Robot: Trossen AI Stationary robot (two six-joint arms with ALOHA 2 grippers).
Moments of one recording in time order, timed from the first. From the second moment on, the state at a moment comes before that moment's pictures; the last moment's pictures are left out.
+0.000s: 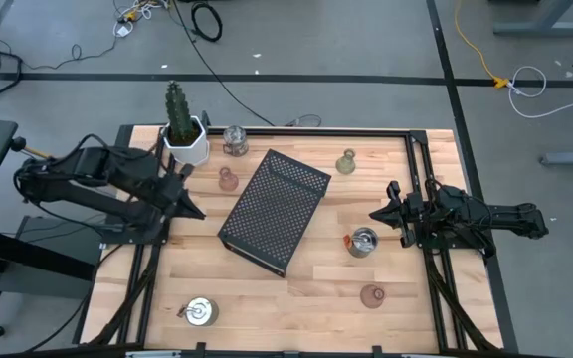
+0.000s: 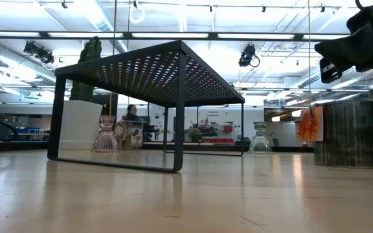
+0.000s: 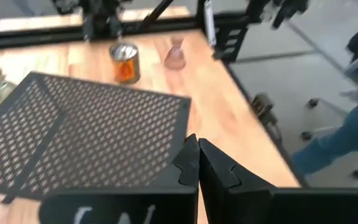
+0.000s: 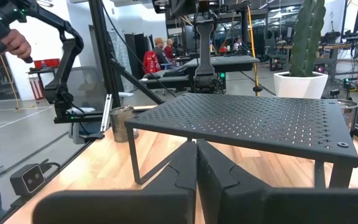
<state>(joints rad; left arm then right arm) -0.11 0.81 1.16 -0.89 0.18 0.04 -0.04 0.00 0.02 0.04 -0.17 0.10</state>
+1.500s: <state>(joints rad) -0.75 1.05 1.16 -0.88 0.18 -0.10 -0.04 0.00 0.02 0.04 -0.17 0.10</state>
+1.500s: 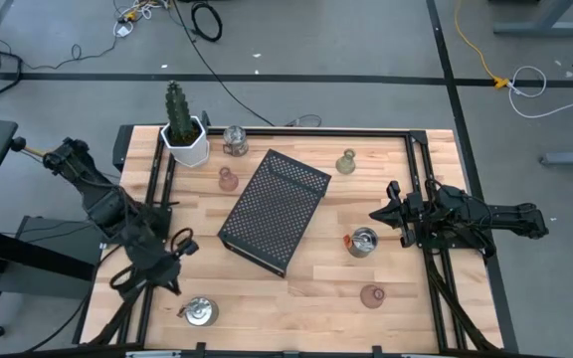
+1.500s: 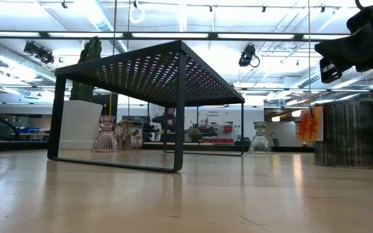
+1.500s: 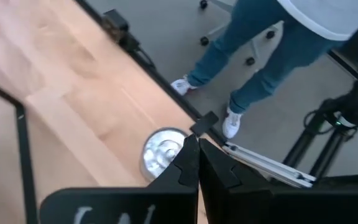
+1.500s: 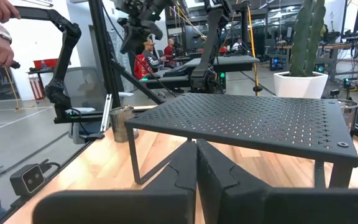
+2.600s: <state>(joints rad) -0.85 1.24 1.28 -0.98 0.14 -0.03 -0.04 0.00 0.02 0.04 -0.17 0.10</state>
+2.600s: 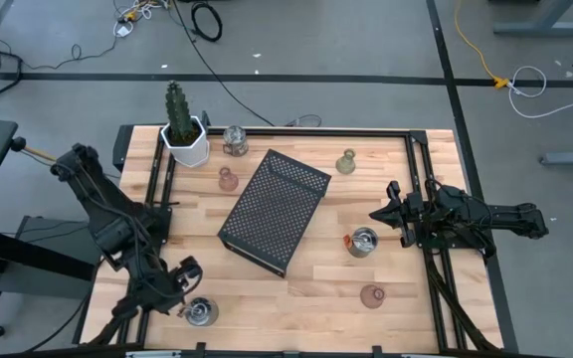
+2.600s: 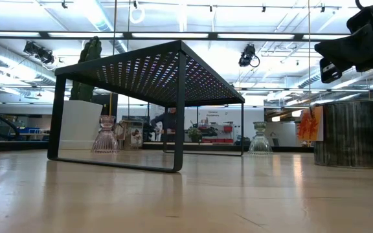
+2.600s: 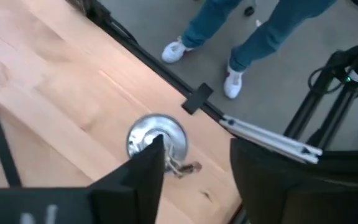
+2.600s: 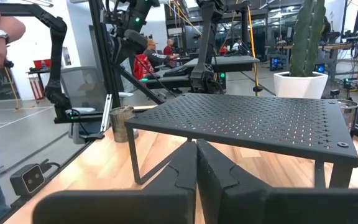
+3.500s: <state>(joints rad) -0.85 1.33 1.28 -0.99 -0.03 0.01 -0.04 0.00 0.02 0.04 -0.17 0.10</state>
